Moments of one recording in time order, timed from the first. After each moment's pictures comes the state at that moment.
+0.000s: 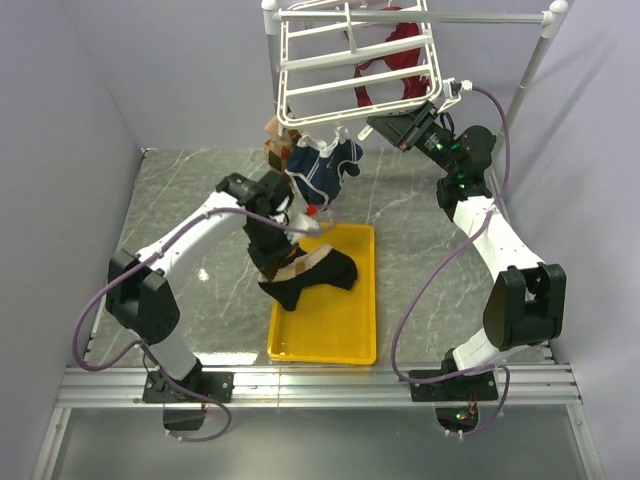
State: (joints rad) left arm -0.57 1.67 1.56 -1.33 0.35 0.45; right arm 0.14 1.55 1.28 0.69 -0.74 1.04
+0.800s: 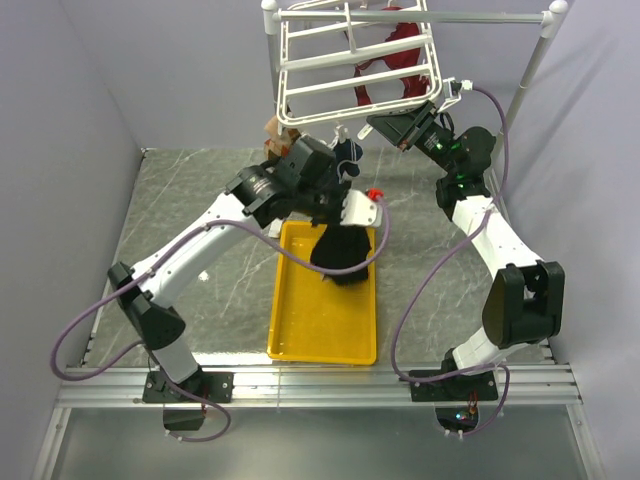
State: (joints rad) left arm -0.85 1.67 1.88 -0.93 0.34 0.92; right arm 0.14 1.56 1.28 0.73 -0.75 1.06
